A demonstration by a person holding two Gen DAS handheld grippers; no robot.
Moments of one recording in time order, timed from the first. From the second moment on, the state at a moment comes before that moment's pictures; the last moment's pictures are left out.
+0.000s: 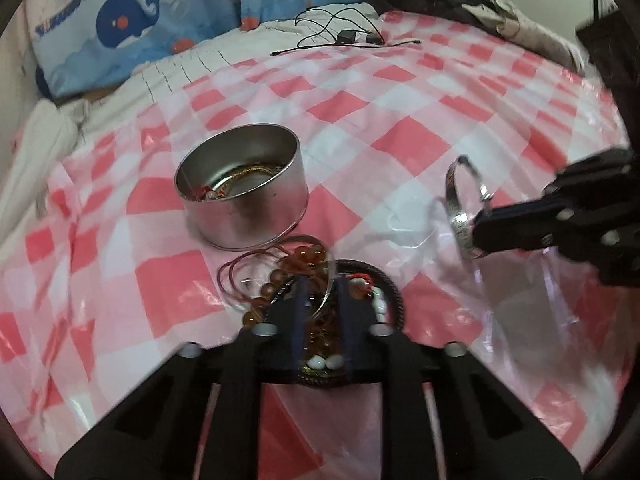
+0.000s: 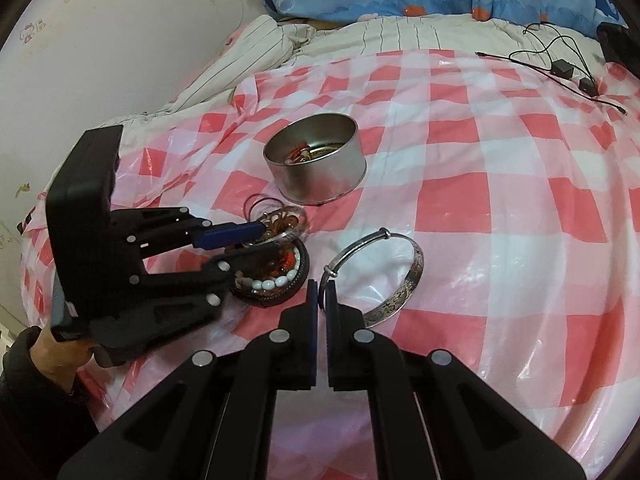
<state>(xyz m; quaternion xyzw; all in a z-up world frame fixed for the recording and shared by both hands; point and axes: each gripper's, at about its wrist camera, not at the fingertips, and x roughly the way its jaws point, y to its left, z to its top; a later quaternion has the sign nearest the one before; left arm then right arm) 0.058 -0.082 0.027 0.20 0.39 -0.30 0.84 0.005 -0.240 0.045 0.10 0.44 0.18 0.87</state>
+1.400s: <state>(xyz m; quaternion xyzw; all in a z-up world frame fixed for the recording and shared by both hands) 0.103 -0.010 0.019 0.09 0.46 -0.21 0.86 0.009 -0.213 0.027 0.03 0.47 0.16 0.87</state>
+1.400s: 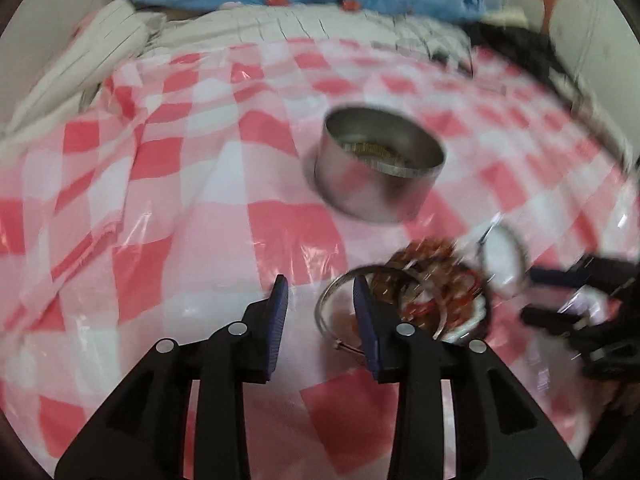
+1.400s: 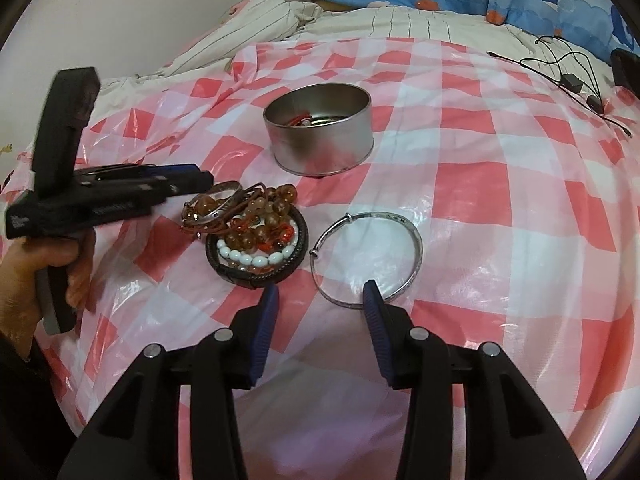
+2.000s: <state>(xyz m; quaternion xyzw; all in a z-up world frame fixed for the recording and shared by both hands) 0.089 0.013 0.060 0.03 0.41 -0.24 0.88 0.014 -0.233 0.036 0.05 0.44 0.13 0.89</state>
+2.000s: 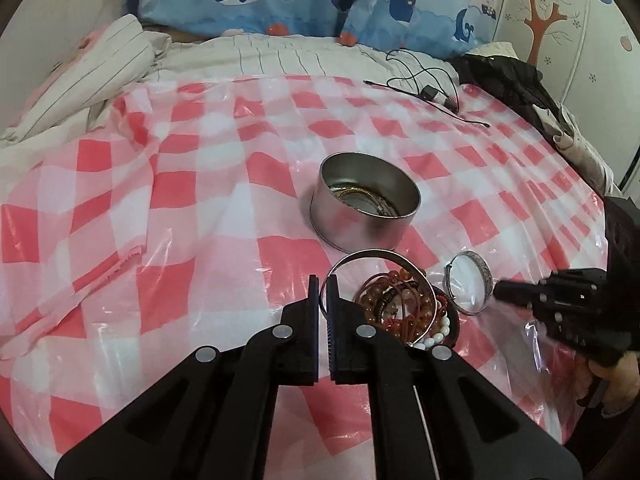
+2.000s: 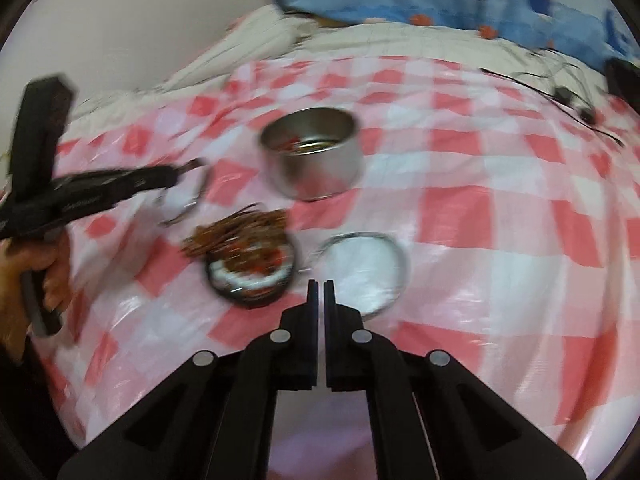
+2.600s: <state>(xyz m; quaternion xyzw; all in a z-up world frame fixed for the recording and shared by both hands) 0.089 0.010 0.056 0.03 0.42 -0.24 0.88 0.033 -0.232 0.032 0.06 0.44 0.12 0.89</state>
